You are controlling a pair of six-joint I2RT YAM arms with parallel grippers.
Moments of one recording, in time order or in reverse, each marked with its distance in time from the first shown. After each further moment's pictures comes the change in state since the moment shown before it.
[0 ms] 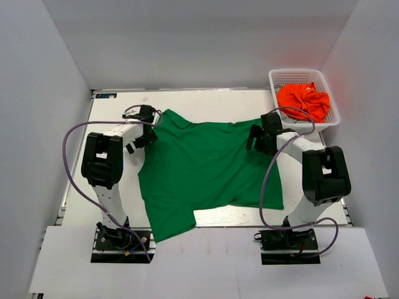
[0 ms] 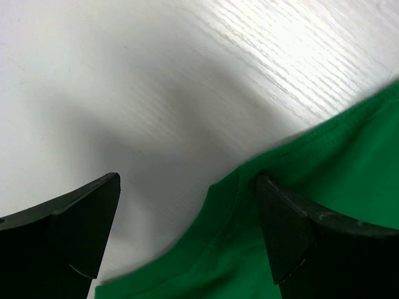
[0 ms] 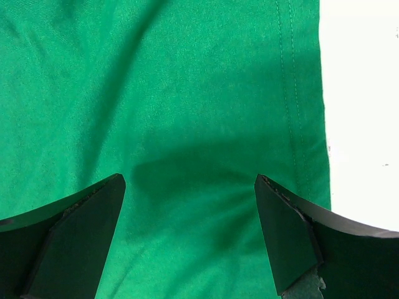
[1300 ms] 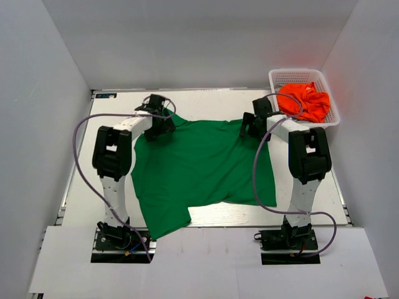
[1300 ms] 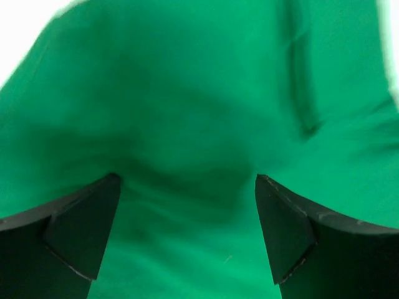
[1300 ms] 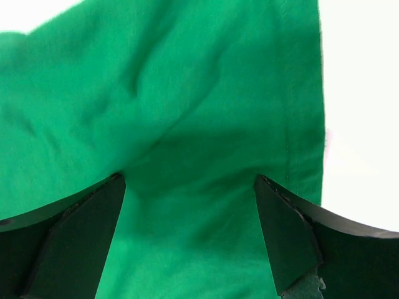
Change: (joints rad) left arm -0.051 0.141 0.208 0.090 0.350 0.071; right arm 0.008 0.296 0.347 -0.075 -0.015 -0.035
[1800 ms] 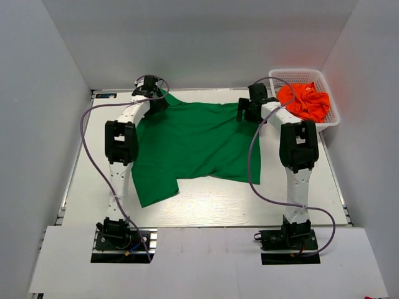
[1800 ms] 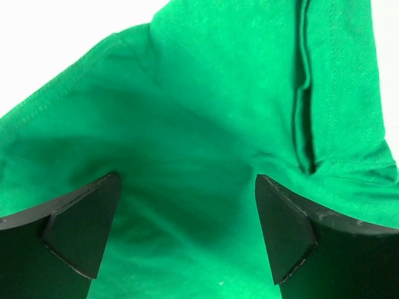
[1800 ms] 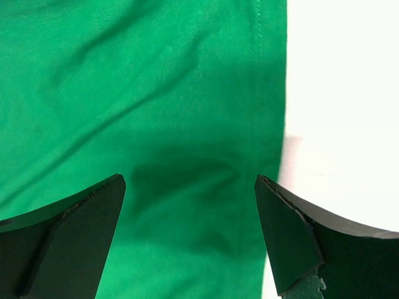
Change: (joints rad) left arm 0.081 0.430 0.712 -0.149 -0.100 0.022; right arm 0.001 0.245 0.398 -0.076 0.050 -0.112
